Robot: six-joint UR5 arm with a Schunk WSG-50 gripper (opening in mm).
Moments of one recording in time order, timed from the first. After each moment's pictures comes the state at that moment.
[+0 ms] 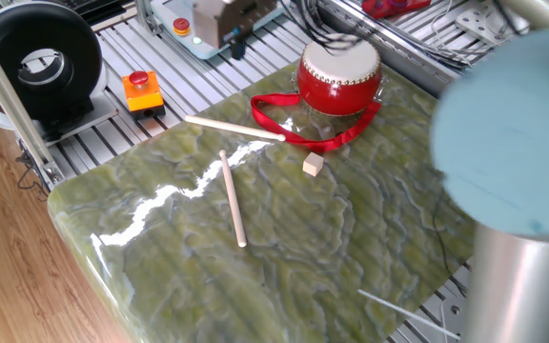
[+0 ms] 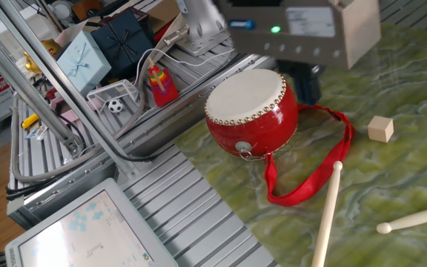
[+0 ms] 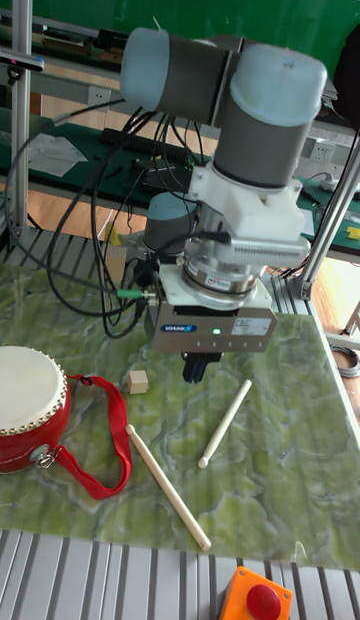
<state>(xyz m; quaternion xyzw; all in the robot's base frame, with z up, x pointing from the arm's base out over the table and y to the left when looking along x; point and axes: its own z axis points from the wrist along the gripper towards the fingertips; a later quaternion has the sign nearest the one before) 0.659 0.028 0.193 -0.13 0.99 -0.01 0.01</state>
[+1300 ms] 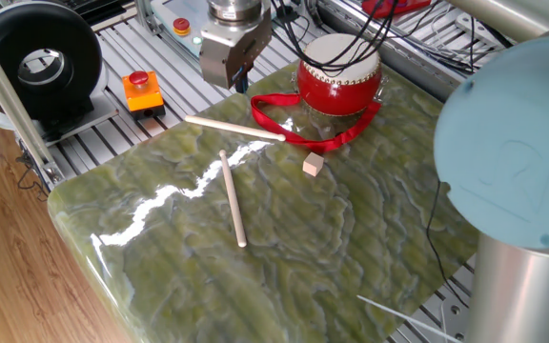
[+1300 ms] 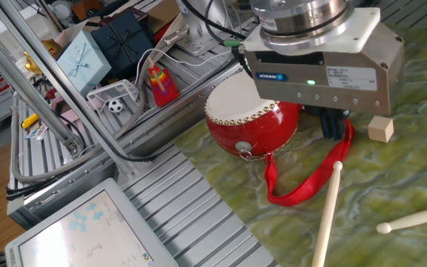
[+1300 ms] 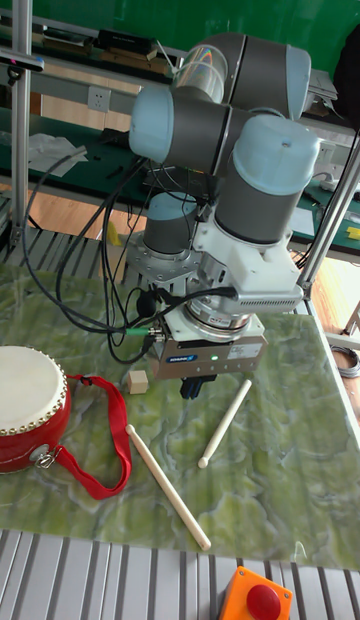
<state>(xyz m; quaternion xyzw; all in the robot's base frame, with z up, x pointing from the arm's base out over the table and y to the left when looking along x) 0.630 0.037 0.138 -0.16 0.99 -0.01 -0.02</state>
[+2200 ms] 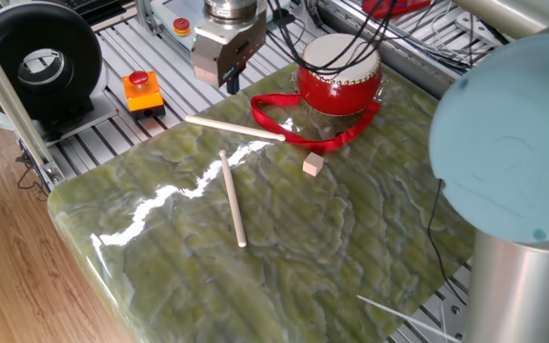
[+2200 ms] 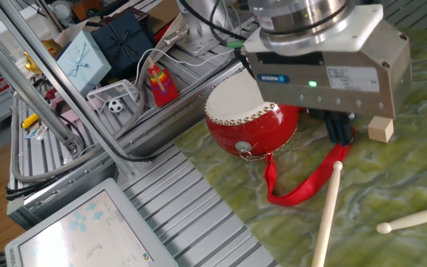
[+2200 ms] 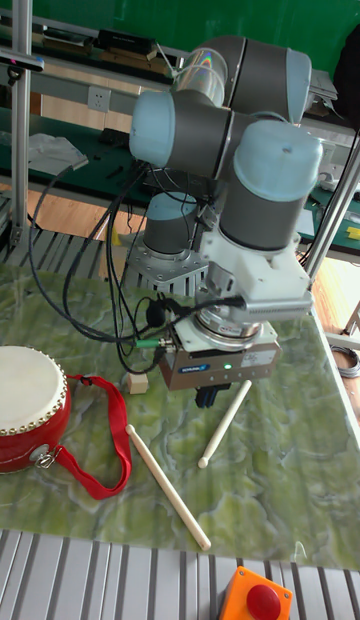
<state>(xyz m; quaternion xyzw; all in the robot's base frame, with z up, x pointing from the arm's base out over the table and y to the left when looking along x) 0.644 0.063 0.135 -0.17 0.99 0.02 -0.01</state>
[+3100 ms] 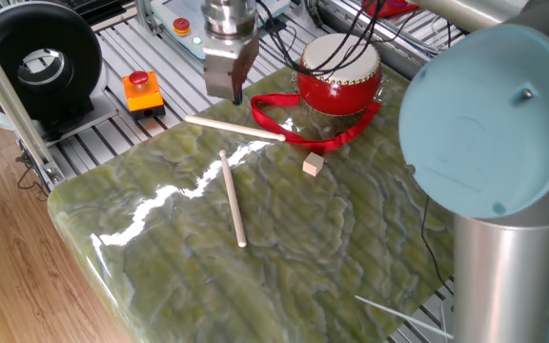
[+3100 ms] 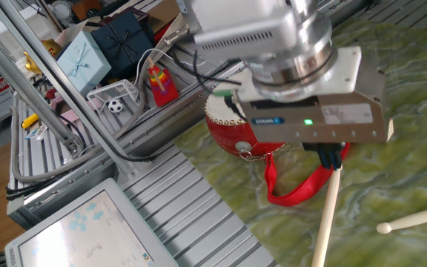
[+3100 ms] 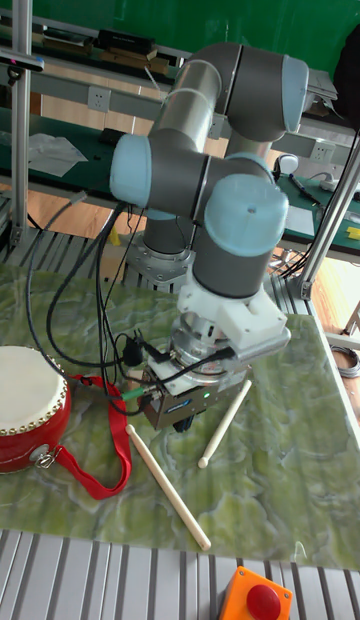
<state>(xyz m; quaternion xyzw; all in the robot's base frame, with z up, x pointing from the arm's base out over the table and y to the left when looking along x) 0.649 0.039 0.077 -0.31 0.95 0.02 -0.02</state>
